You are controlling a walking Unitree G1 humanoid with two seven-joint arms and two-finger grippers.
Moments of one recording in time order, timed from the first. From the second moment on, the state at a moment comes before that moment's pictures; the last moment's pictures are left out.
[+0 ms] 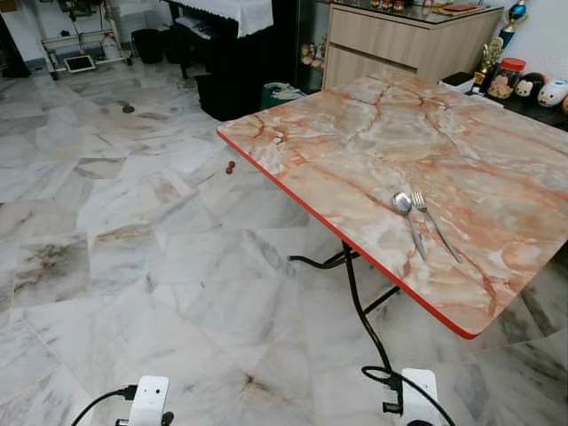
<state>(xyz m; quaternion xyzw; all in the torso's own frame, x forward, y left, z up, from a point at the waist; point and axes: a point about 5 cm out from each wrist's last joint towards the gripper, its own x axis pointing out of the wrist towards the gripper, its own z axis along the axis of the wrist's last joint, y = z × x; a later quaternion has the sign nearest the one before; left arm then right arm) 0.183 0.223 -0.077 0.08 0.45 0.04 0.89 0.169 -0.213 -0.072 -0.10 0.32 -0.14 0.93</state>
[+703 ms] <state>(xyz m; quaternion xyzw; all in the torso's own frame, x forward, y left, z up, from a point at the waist) 0.184 0.230 -0.075 0.08 0.45 0.04 0.89 0.149 -0.233 0.022 -0.01 0.06 -0.18 0.98</state>
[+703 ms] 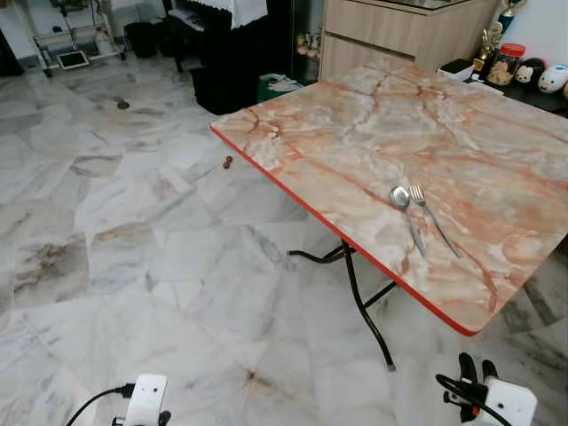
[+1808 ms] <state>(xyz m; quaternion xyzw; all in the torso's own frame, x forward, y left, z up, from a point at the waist) 0.182 0.227 -0.077 0.06 0.45 0.06 0.89 0.312 -0.157 0.144 0.05 -0.08 -0.01 1.00</state>
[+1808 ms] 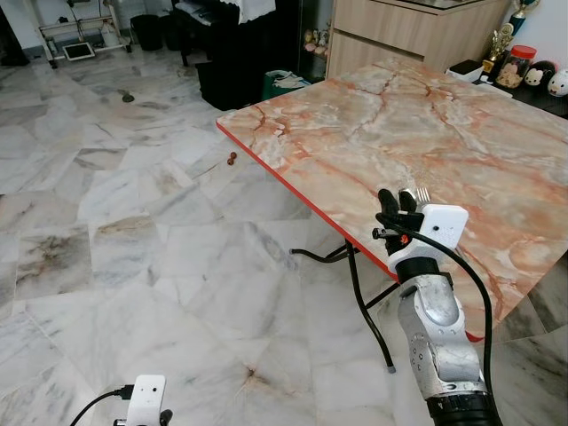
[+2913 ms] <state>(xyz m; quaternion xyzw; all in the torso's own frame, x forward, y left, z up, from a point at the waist) 0.194 0.227 -0.070 0.04 0.42 0.08 0.90 0.309 -0.216 0.143 0.00 -0.08 -0.14 0.99</state>
